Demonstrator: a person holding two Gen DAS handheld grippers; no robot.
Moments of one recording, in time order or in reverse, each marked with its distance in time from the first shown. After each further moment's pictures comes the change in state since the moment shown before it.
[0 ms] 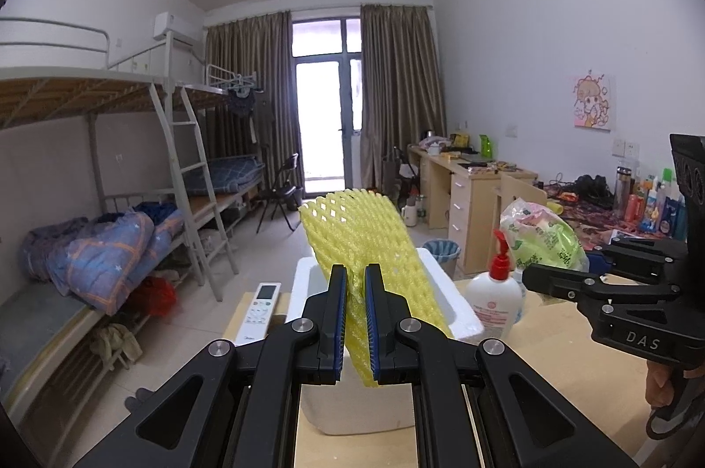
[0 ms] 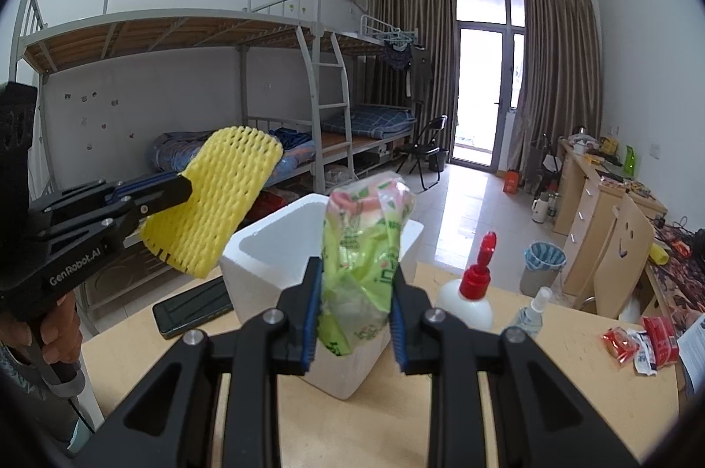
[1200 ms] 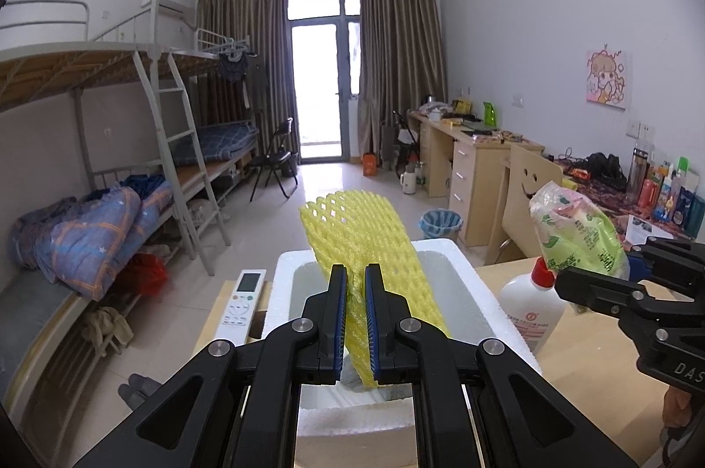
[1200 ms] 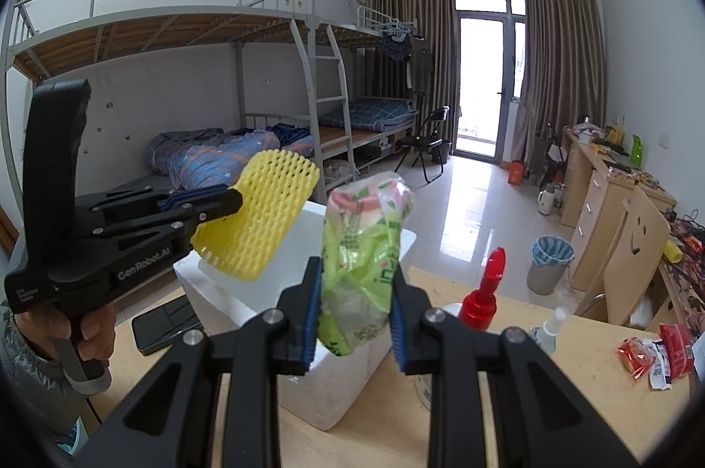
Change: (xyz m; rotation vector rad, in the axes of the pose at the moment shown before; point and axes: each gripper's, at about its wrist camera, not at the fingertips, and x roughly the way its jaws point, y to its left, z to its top) left arm 0.081 0.002 0.010 -0.007 0.131 -0.019; right arm 0.037 -0.014 0.008 0.027 0.024 0.011
